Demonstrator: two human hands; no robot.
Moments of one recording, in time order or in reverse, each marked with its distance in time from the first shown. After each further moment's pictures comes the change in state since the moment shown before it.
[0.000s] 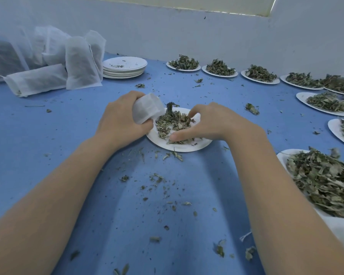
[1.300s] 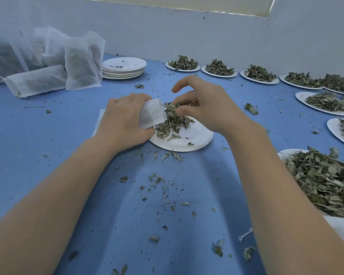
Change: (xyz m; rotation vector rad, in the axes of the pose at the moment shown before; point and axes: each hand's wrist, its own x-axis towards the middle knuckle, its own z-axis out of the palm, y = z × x) left_hand -0.001 0.010 -0.002 0.260 -0.057 0.177; right_hand -0.008 -0.011 -0.012 0.497 0.186 -0.353
